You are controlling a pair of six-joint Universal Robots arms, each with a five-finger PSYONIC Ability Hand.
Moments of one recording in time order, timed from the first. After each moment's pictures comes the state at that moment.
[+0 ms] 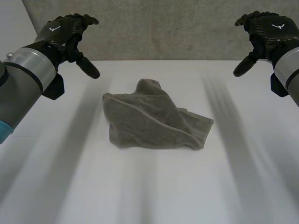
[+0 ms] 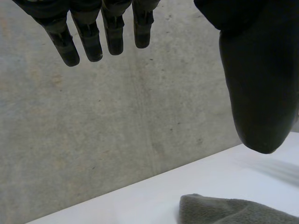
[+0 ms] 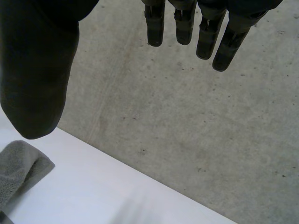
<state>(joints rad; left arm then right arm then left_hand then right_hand) 4.35 -1.80 -1.24 3.07 -1.49 3.05 1.84 -1.34 1.25 0.04 1.49 3.05 0.28 0.23 0.22 0.22 0.05 0.24 0.25 0.18 0.23 0.06</state>
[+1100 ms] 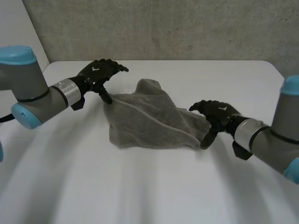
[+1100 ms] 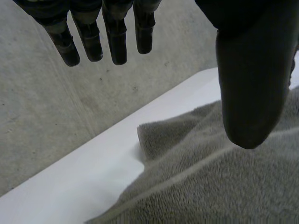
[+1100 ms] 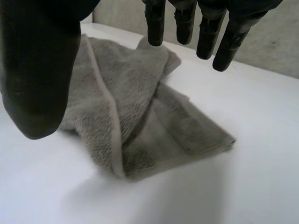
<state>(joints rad) 4.49 -2.43 -0.84 3.11 -0.94 3.33 1.86 -1.11 1.52 0.03 1.23 3.03 0.34 0.35 0.22 0.22 0.19 0.23 0.25 0.18 0.23 0.06</state>
